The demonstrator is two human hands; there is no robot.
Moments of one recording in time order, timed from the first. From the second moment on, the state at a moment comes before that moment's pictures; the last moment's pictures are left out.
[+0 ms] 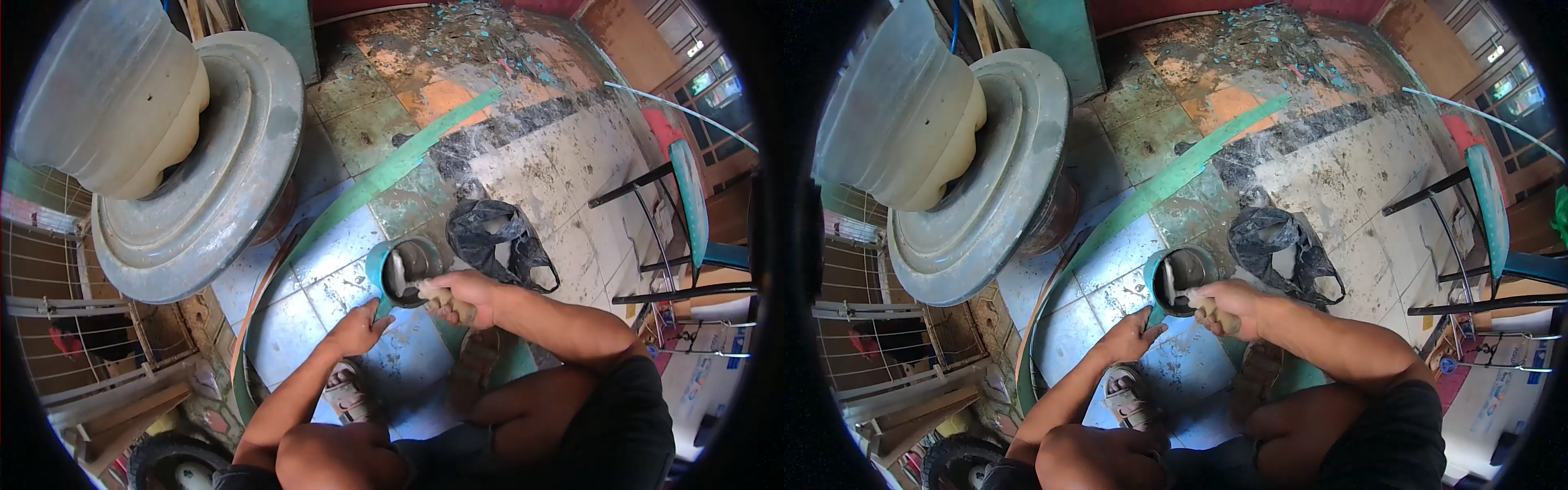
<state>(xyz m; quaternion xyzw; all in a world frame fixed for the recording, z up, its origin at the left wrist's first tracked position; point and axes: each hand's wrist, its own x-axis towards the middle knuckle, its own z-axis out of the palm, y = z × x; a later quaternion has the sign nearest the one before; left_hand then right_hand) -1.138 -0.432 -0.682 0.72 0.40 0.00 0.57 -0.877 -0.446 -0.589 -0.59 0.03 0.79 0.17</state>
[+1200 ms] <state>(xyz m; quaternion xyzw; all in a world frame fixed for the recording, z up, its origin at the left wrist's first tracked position) -1.137 -0.432 -0.659 0.64 0.41 -0.02 0.65 -0.907 -0.450 -0.523 -0.56 -0.78 0.15 -0.24</state>
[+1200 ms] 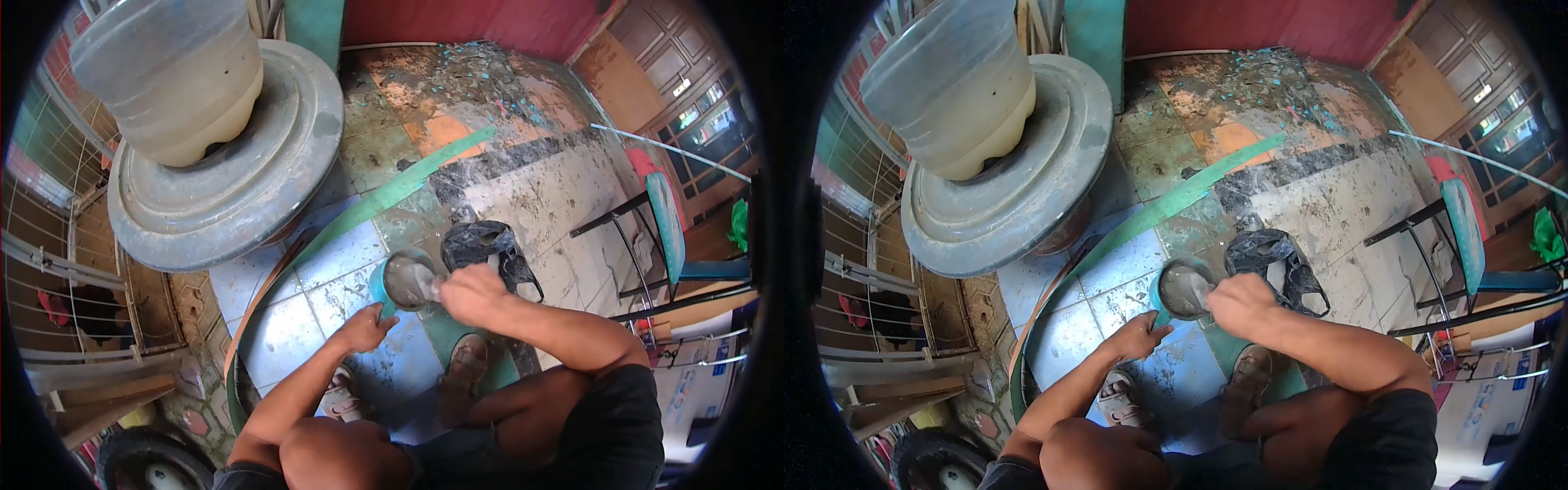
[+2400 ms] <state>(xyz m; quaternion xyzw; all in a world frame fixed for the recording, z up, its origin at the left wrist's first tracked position) -1.110 -0.454 -0.667 0.61 0.44 0.01 0.65 -0.886 -0.433 -0.510 -0.68 -0.70 0.10 -0.20</state>
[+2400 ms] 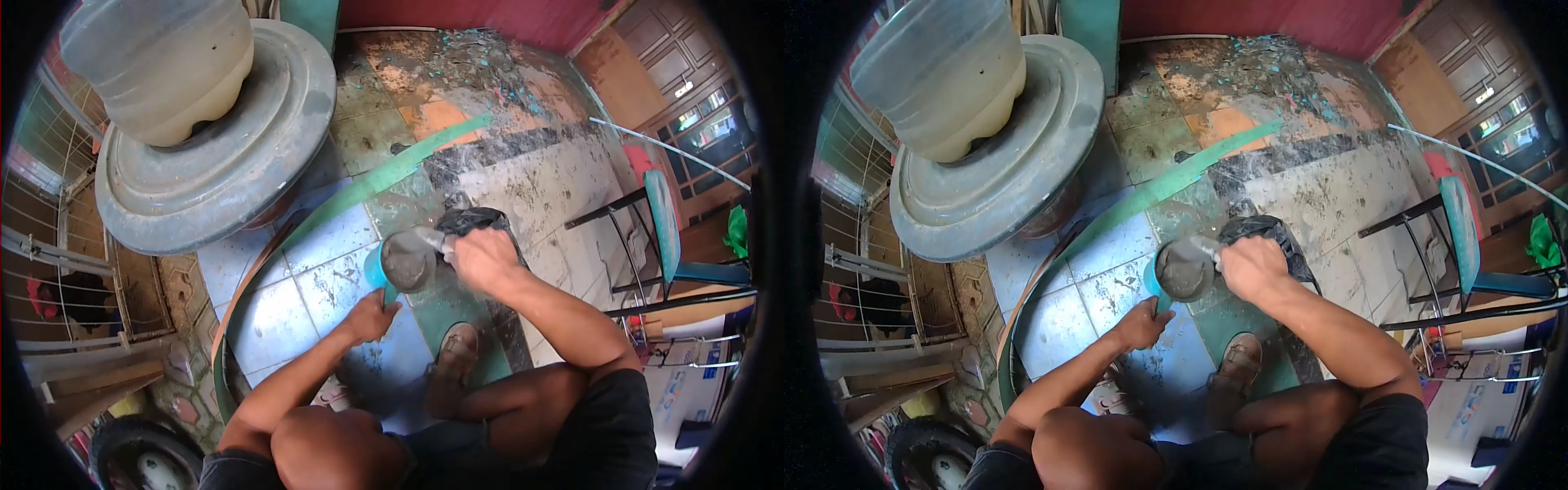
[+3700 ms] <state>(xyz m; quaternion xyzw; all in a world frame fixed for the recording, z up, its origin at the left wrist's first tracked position) -1.106 -0.447 -0.655 0.62 0.45 -0.02 0.64 -0.897 -0.470 -0.543 -0.57 -0.80 0.13 -0.14</state>
